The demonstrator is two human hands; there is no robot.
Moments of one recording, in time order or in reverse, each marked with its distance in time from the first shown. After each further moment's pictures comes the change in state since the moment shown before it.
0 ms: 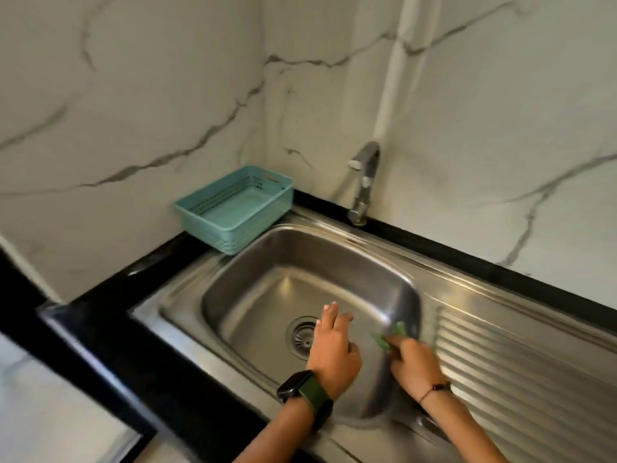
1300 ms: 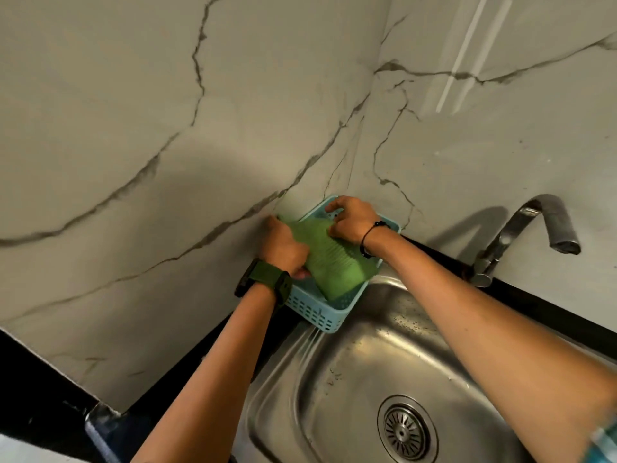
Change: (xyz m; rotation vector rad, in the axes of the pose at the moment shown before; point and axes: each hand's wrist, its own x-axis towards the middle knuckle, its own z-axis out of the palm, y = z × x) left_hand 0.203 -0.132 -0.296 -0.450 0.288 -0.341; right_hand 0.255 -0.375 -0.043 0.245 0.016 -0.351
